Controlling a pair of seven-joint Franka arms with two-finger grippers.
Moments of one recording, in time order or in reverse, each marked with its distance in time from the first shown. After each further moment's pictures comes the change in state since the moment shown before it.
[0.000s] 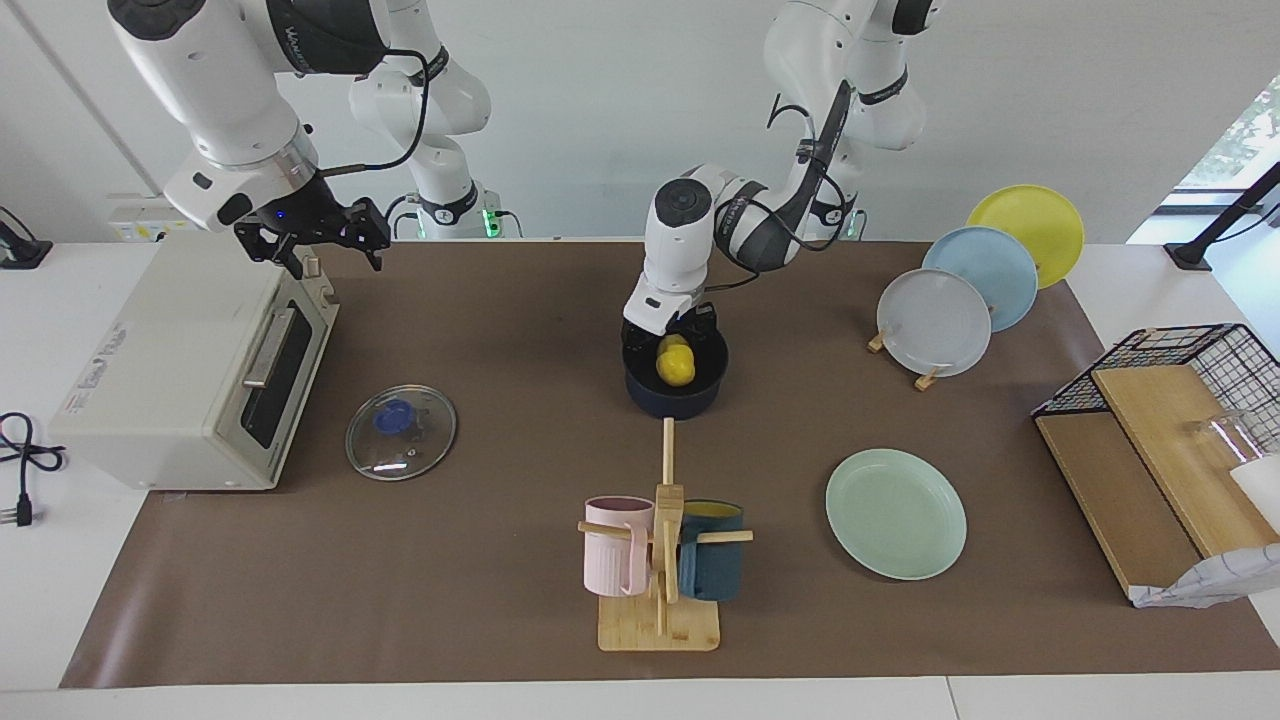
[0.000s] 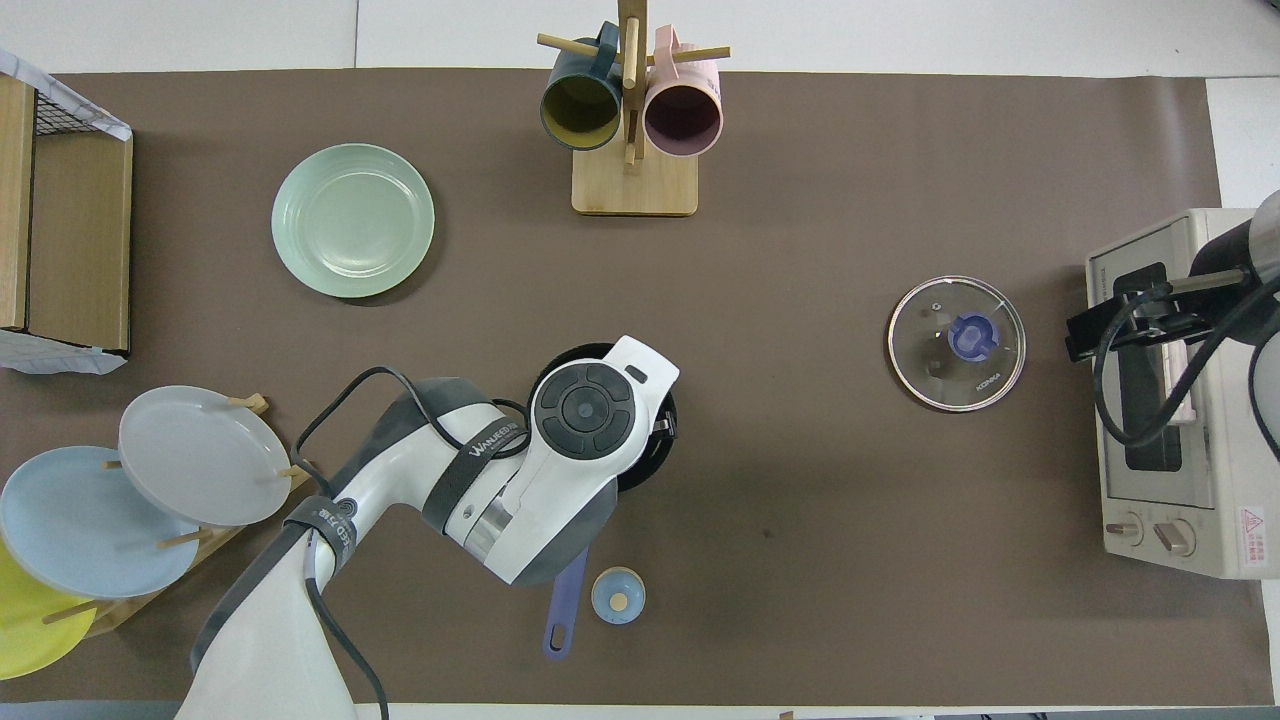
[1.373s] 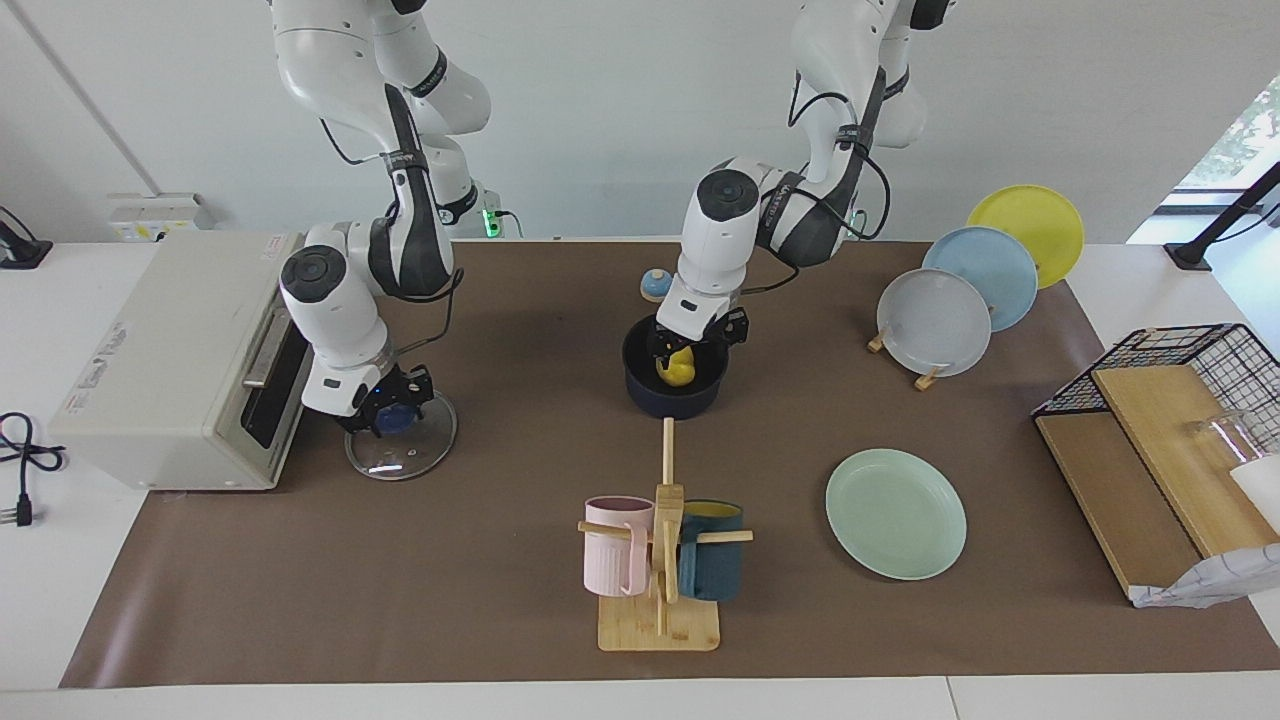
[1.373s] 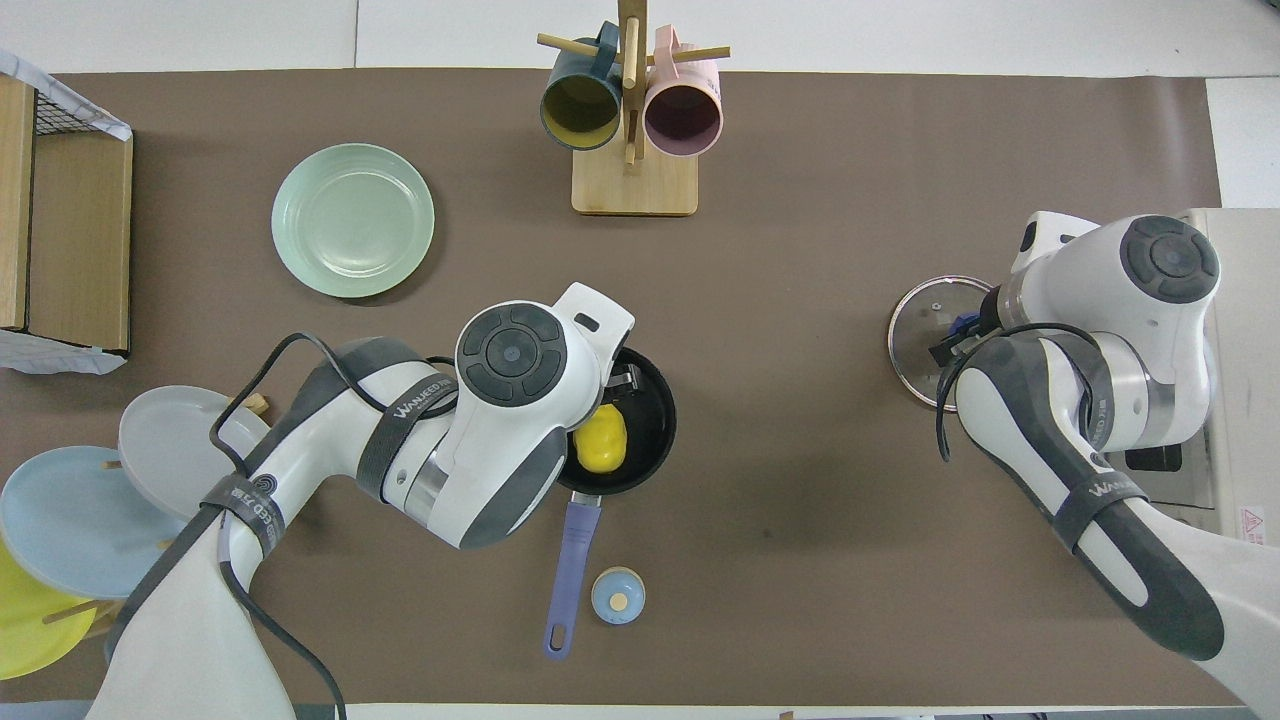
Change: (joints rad) left arm 0.091 -0.033 -0.004 0.044 0.000 -0.036 0.054; right arm -0.036 0.207 0.020 -0.507 -0.055 0.844 -0.357
